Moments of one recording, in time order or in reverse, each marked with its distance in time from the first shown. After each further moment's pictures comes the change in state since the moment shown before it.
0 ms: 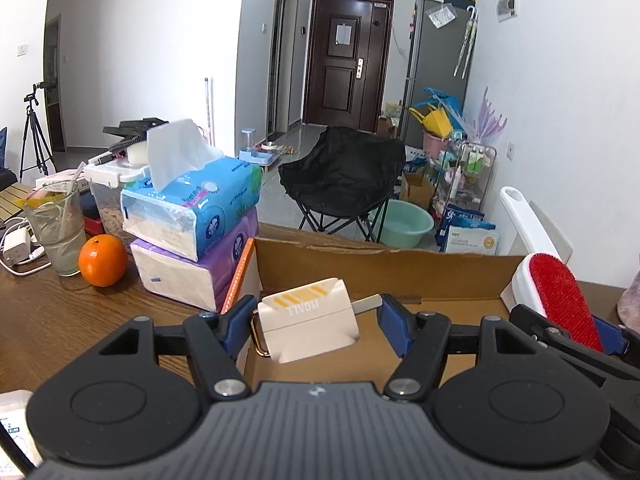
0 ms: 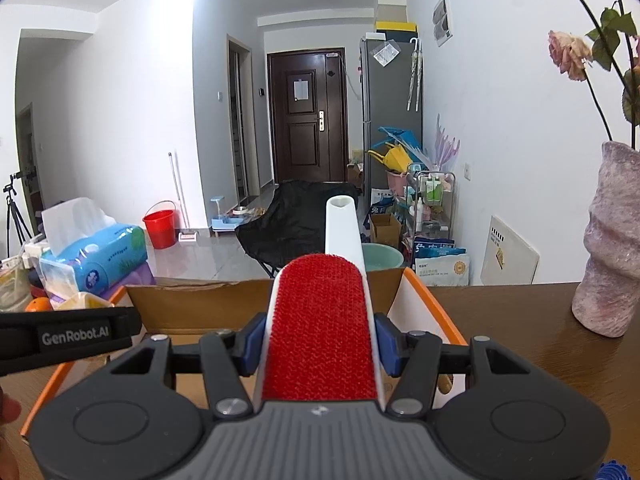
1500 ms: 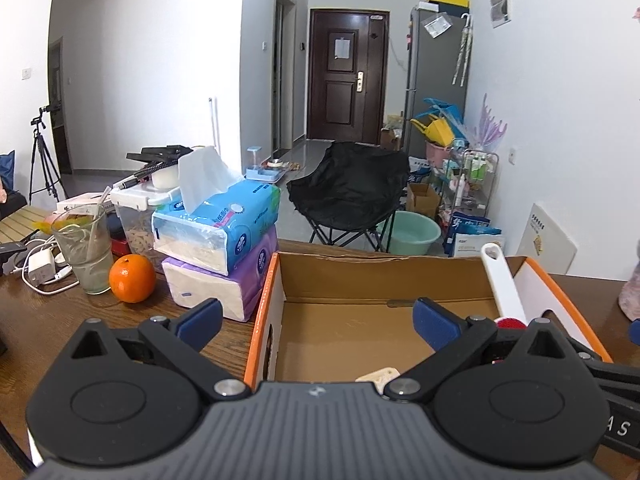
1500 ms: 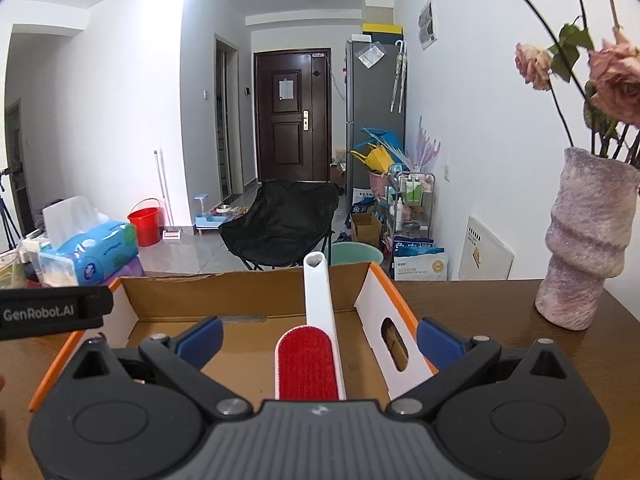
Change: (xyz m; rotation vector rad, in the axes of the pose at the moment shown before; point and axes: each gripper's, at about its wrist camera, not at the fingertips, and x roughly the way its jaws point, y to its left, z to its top) left arm -0.041 0.011 -0.001 0.040 -0.059 0.017; right arm -0.039 -0.008 0.002 -0.007 -0.002 -0.055
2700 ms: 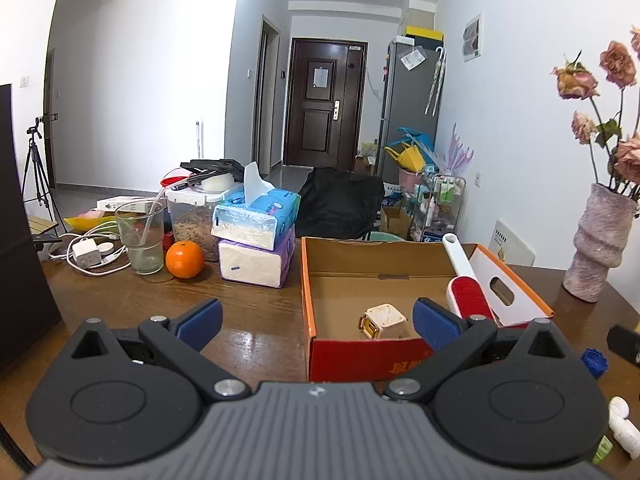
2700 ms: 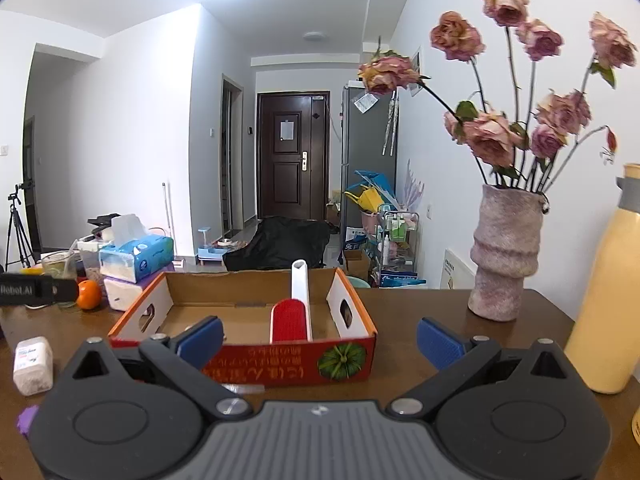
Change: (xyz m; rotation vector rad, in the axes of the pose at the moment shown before) left arm -0.143 0.069 -0.054 -0.009 -0.090 -0.095; right arm -0.187 -0.028 -0.060 -0.016 -0.131 -0.009
